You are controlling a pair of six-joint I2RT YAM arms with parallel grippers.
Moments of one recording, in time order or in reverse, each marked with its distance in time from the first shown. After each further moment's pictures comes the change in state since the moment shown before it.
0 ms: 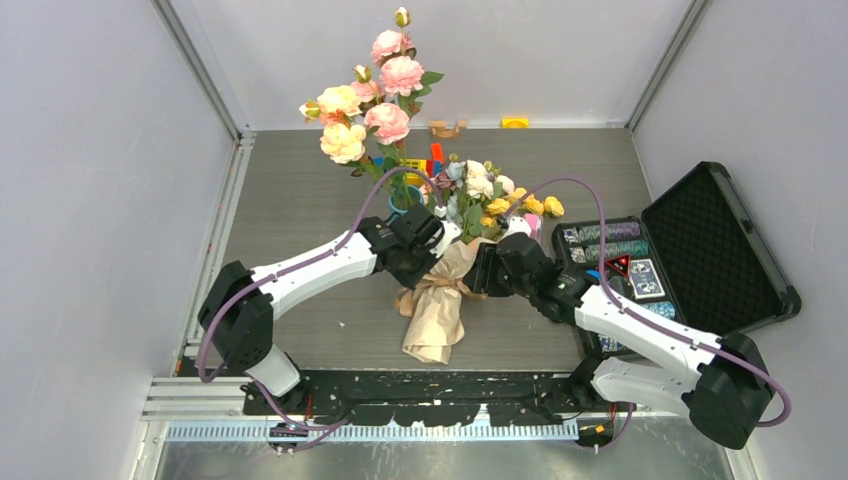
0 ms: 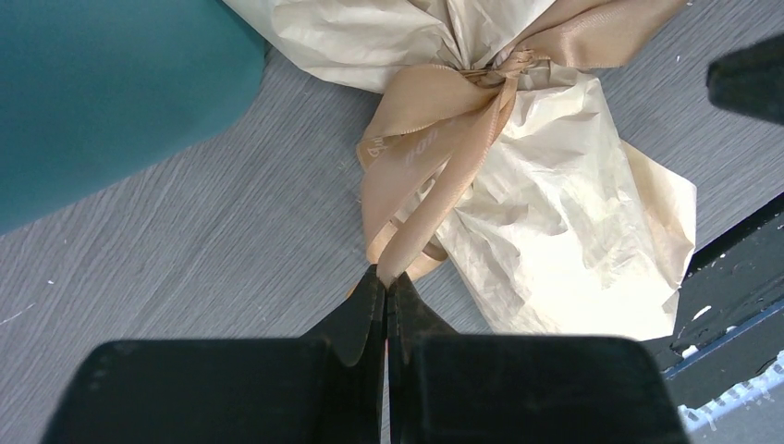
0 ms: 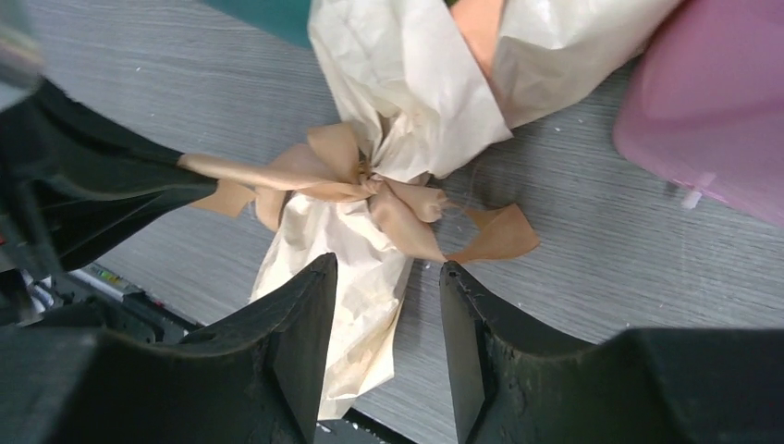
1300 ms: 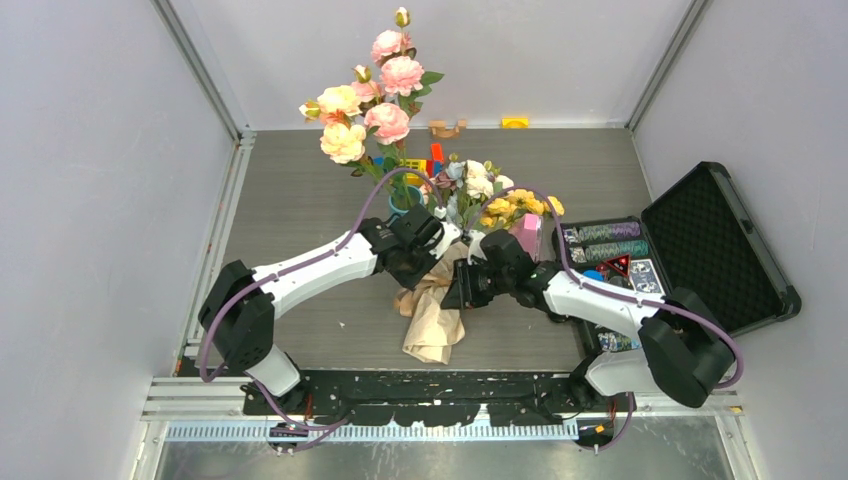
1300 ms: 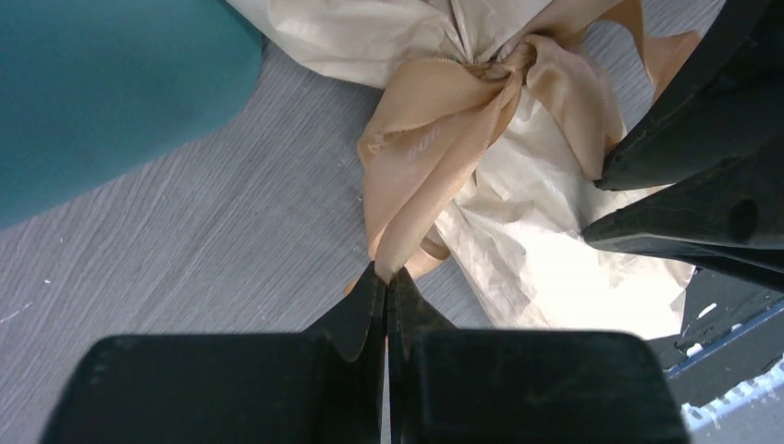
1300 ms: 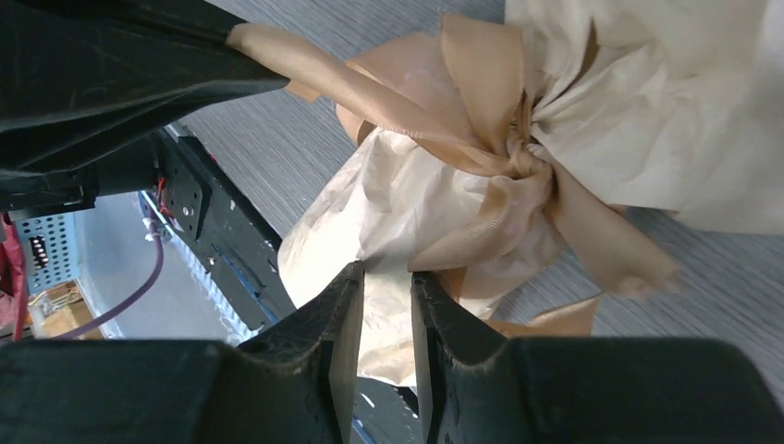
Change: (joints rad) left arm -0.001 0.004 -0.012 0.017 0.002 0.000; right arm -0.049 0.249 -0.045 0.227 -0.501 -0.142
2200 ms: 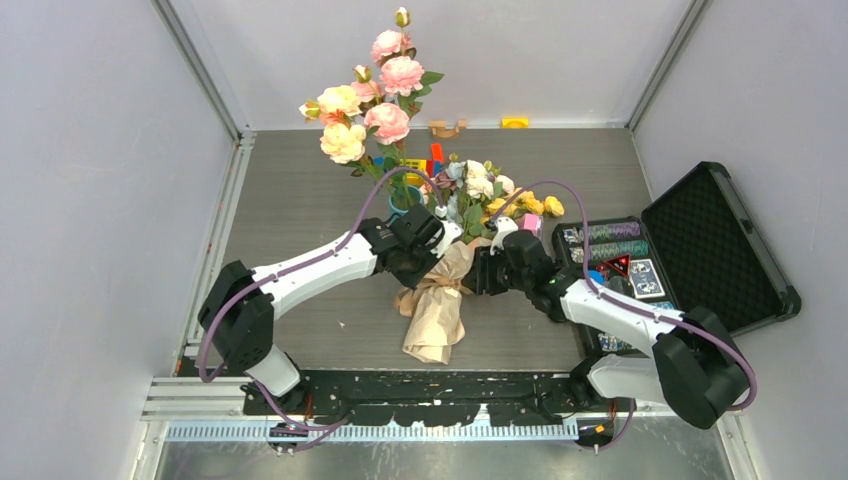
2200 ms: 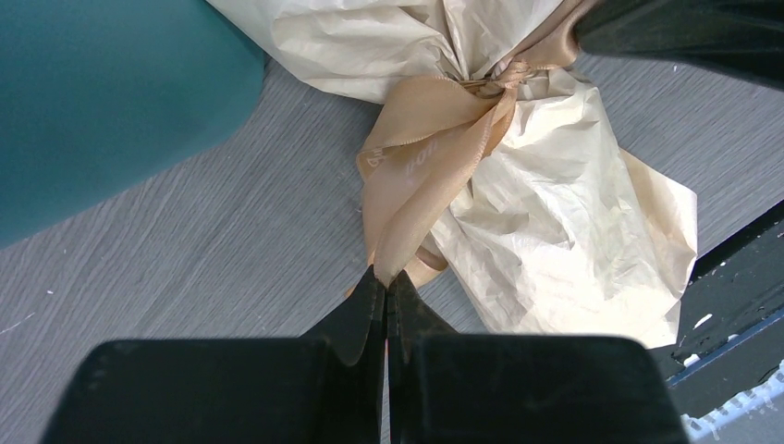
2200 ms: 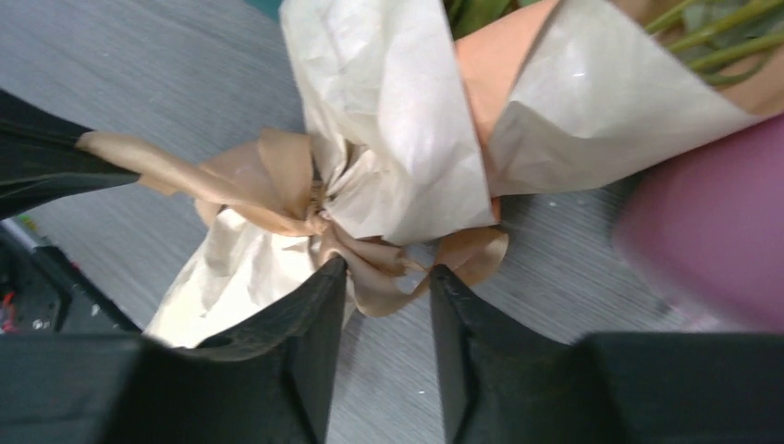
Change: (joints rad) left arm 0.000 -0.003 0.000 0.011 0.000 0.003; right arm -0.097 -0.102 -0.101 0.100 0.277 -0.132
